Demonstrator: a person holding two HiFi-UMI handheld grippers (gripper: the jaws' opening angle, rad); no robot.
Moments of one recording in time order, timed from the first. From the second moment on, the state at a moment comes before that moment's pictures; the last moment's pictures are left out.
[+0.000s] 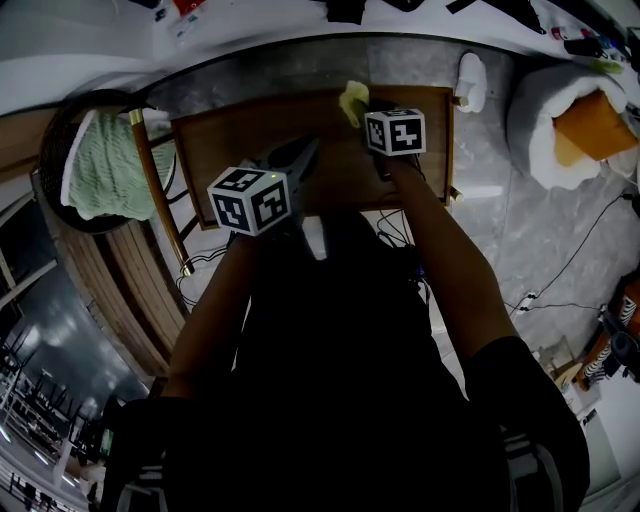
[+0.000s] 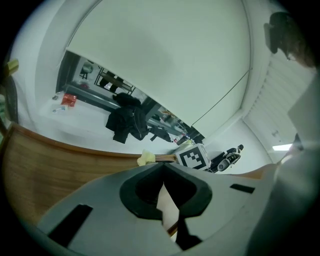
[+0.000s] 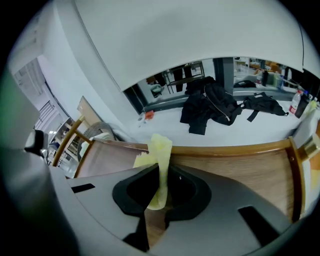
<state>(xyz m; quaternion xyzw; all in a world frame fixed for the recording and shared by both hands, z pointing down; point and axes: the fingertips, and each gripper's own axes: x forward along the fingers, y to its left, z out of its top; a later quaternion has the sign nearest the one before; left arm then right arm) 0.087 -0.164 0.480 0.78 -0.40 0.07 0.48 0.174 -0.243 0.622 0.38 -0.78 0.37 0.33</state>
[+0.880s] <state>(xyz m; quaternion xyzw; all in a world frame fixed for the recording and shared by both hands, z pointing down) 0.128 -0.156 0.471 0.79 -0.39 0.09 0.47 0.359 -0.268 0.608 0.57 -0.65 0.38 0.33</state>
